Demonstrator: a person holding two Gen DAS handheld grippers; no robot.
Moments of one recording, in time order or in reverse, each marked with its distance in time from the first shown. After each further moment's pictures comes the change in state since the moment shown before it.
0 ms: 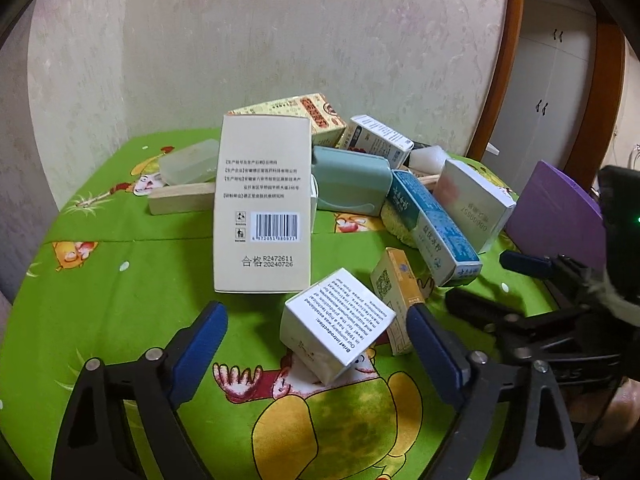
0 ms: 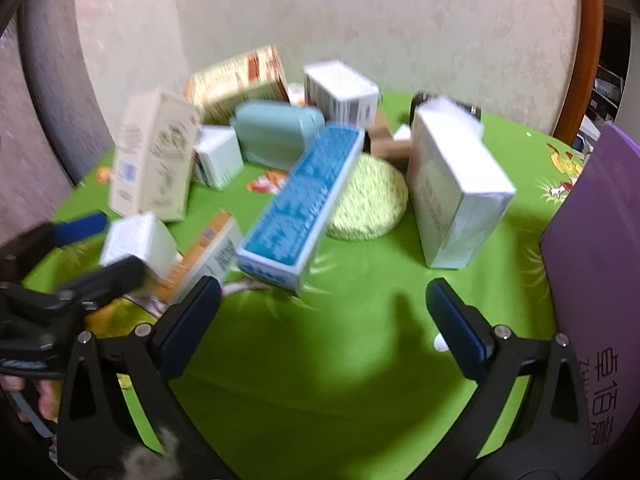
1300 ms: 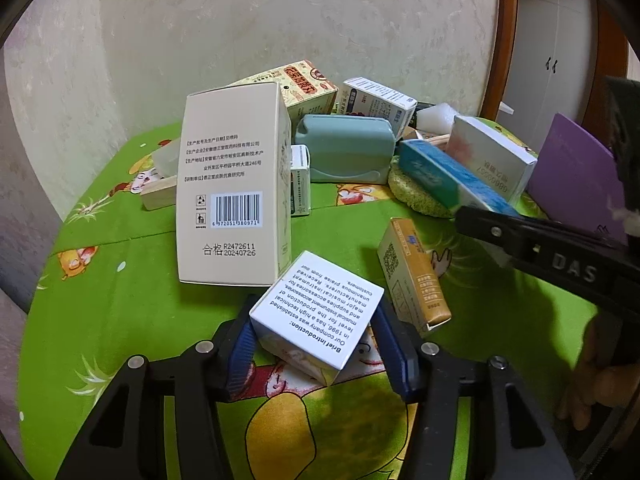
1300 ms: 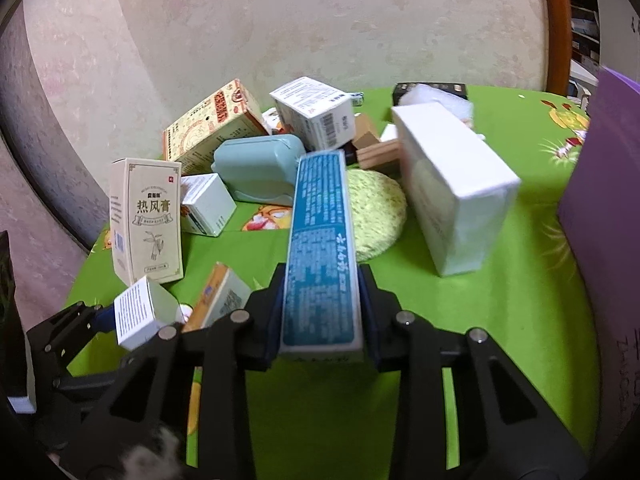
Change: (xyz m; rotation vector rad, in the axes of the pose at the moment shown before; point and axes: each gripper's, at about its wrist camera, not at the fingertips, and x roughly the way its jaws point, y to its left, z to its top) left arm 0.016 -0.013 -0.002 0.105 0.093 0.117; right arm 0.011 -0.012 0.006 0.215 0.005 0.042
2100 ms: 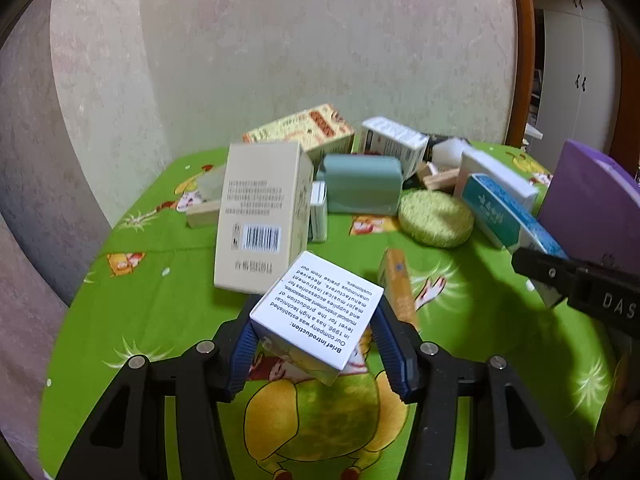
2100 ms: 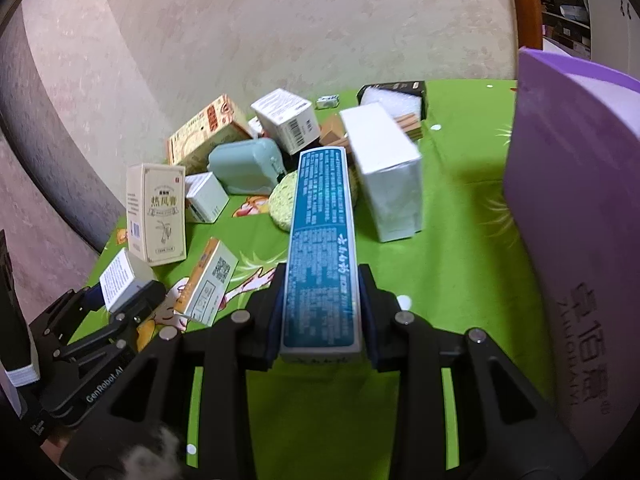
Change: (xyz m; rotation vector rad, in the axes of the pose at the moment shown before) left arm -0.038 -0.022 0.010 -0.058 -0.097 0.131; right arm -0.041 -0.025 -0.004 0.043 0.008 0.015
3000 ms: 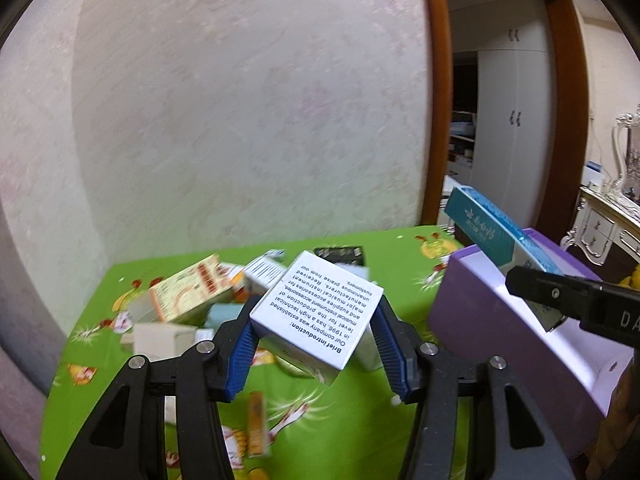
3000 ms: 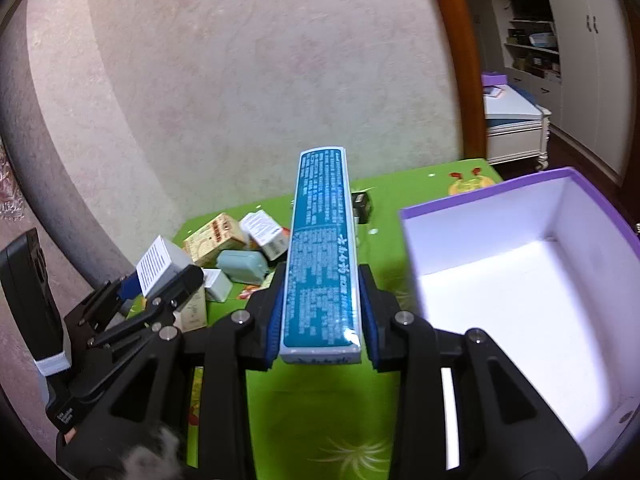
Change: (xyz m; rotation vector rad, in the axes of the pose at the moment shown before) left arm -0.059 -0.086 0.087 0.094 -0.231 -0.217; right arm -0.130 -0.045 0.056 0.051 -0.199 -0.052
